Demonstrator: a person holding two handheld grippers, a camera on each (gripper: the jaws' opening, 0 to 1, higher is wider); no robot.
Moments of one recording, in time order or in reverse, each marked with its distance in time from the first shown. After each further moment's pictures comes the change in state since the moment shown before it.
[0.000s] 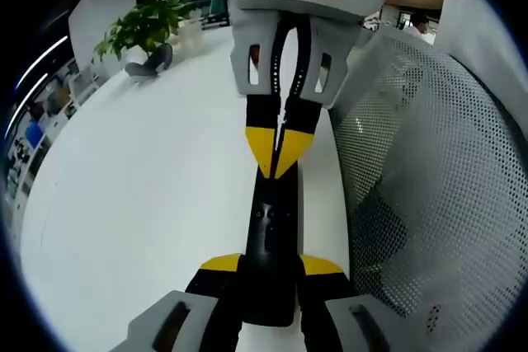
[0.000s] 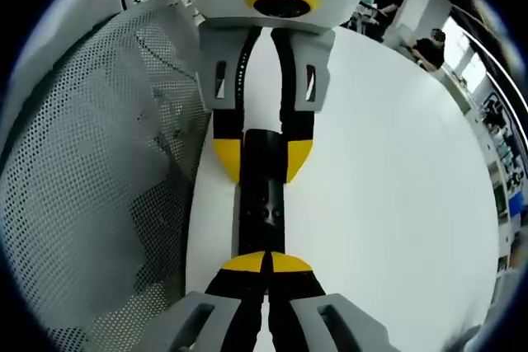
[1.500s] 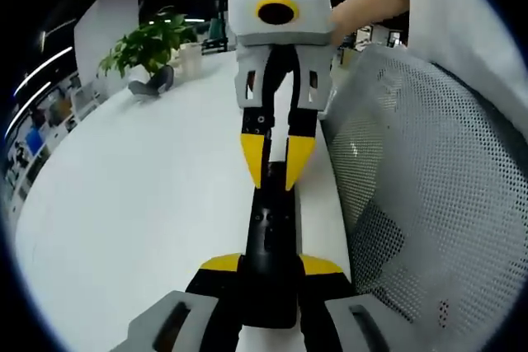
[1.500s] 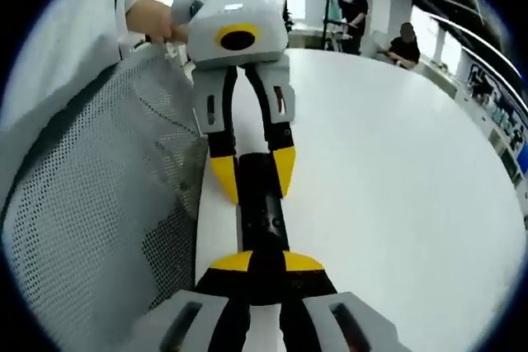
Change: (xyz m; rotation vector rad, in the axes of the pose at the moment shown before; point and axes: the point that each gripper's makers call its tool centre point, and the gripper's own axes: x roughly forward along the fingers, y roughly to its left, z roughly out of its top) left arm -0.002 -0.001 0.002 0.016 -0.164 -0.018; right arm 0.001 0.002 0.006 0.144 -0.304 0.048
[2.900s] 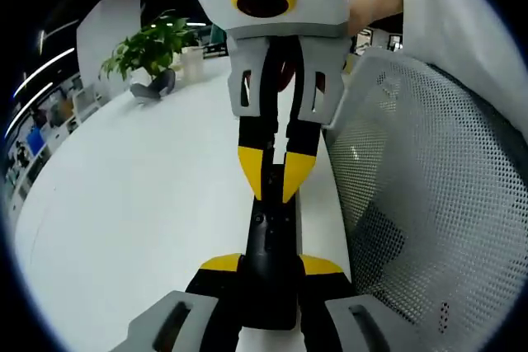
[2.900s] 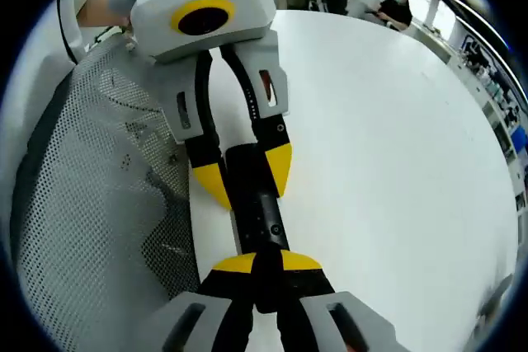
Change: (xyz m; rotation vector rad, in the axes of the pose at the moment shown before) left arm 0.001 0.000 0.002 -0.002 -0.020 0.004; right arm 0.009 -0.001 0.006 0.140 0.302 -0.090
